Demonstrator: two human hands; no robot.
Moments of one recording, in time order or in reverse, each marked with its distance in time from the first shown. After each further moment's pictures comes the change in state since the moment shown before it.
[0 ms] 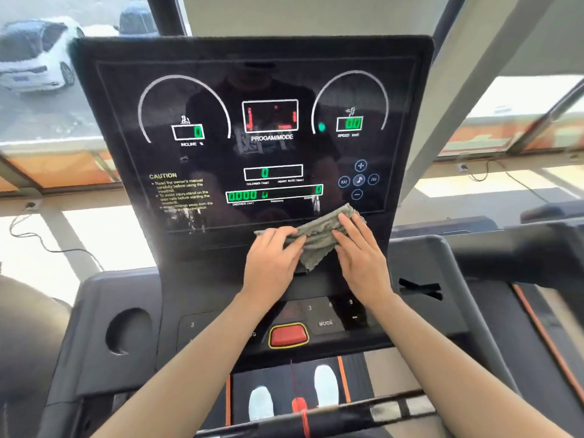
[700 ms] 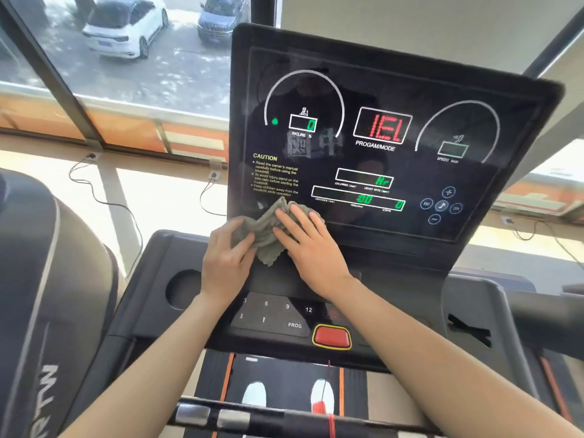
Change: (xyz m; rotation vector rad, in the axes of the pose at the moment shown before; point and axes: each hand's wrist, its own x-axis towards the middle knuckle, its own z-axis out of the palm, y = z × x) left_hand -0.103 -0.124 -0.089 0.165 0.155 -0.349; right_hand 0.066 -0.163 0.063 -0.160 -0.326 -0.567
